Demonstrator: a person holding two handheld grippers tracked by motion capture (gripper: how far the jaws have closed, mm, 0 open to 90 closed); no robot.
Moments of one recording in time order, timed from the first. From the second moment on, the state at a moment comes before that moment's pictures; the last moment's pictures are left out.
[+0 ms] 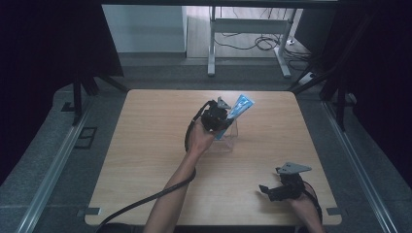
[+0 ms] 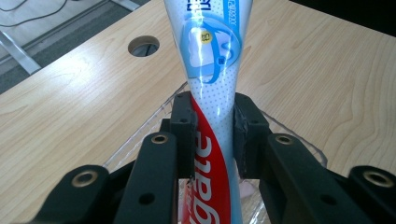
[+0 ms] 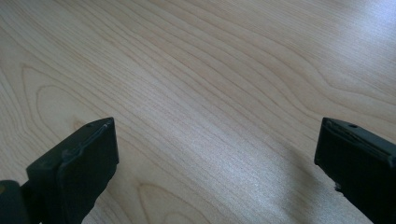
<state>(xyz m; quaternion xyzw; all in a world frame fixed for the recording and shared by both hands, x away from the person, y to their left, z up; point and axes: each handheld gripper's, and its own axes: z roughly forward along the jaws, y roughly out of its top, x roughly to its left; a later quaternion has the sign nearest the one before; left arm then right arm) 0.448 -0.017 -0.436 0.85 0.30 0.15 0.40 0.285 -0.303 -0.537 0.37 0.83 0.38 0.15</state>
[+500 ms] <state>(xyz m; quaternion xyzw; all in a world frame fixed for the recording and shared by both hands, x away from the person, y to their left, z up) 0.442 -0.014 -0.438 0.86 0.30 0.15 0.39 0.285 -0.303 -0.537 0.37 0.84 0.37 0.15</state>
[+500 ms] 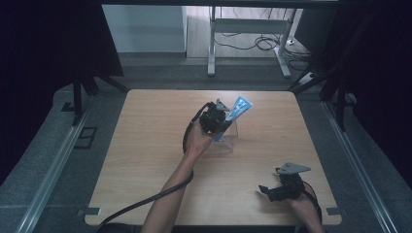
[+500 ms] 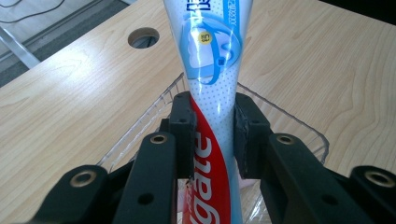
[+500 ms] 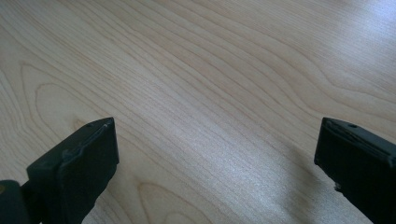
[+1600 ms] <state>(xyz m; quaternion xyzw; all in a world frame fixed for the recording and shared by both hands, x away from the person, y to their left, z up) 0.437 -0.008 -0.454 0.87 0.31 0.14 0.35 0.285 -0.301 -0.539 0.37 0.84 0.37 0.14</state>
